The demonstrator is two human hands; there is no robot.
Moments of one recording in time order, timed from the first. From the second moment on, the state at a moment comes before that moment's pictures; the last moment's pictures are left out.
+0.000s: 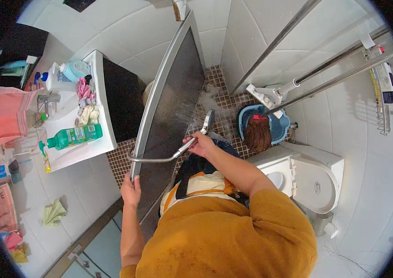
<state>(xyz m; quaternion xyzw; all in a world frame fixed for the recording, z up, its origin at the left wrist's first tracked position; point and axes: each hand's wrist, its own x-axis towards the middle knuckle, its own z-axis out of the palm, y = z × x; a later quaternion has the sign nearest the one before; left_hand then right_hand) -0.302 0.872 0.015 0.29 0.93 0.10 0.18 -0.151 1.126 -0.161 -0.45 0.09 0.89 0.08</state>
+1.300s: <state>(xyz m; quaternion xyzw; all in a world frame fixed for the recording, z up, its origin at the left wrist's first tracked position) -0.312 0.863 -0.002 0.25 0.94 0.11 0.22 -0.169 1.130 -0.270 -0.54 0.15 0.79 0.26</state>
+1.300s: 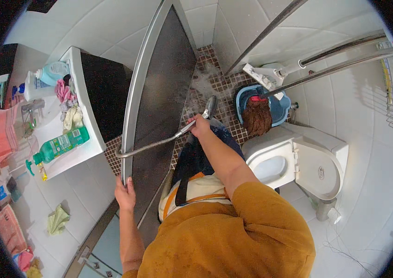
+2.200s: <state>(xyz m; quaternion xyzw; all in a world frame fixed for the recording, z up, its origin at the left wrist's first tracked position) -0.314 0.856 -0.008 0.29 0.93 0.14 0.18 -0.152 1.114 -0.267 -0.54 0.12 0.82 0.15</state>
